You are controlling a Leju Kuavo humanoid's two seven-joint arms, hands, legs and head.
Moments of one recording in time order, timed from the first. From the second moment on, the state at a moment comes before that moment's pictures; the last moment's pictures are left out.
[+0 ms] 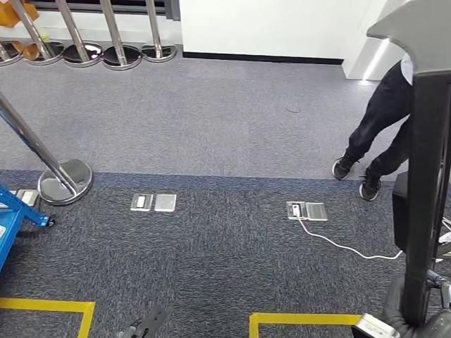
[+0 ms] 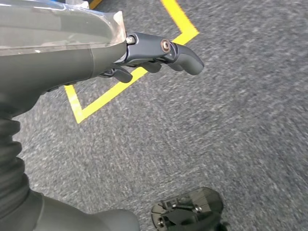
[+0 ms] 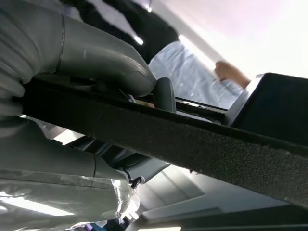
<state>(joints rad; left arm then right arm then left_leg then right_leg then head) -0.07 -0.22 0.82 -0.21 -1.25 0.27 -0.29 0.39 0.19 0.08 -1.95 0.96 -0.70 -0.44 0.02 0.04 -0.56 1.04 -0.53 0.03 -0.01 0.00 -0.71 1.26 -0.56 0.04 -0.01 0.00</state>
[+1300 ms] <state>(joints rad) -0.07 -0.21 0.83 -0.21 -1.25 0.28 -0.30 0.39 0.21 0.01 -1.97 0.96 -0.70 -0.47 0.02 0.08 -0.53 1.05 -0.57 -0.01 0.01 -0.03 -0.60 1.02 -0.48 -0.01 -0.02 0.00</state>
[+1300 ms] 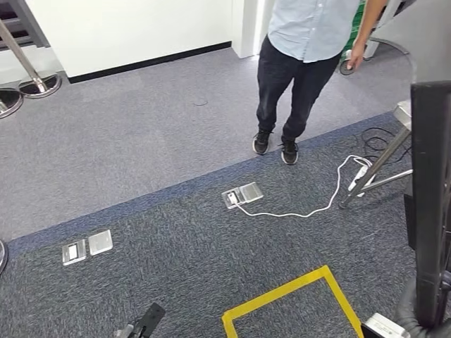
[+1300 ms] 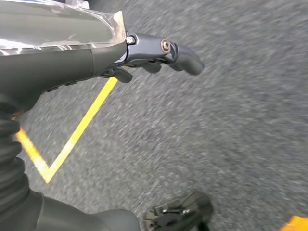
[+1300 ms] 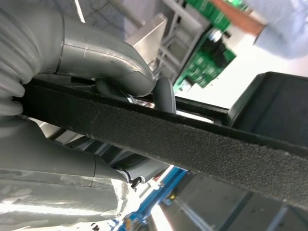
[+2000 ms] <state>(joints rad) -0.07 -0.21 0.84 -0.21 -1.25 0.28 -0.30 0.39 0.21 0.00 -1.96 0.95 -0.70 -0.47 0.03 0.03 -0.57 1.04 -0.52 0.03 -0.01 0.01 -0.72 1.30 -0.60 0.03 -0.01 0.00</state>
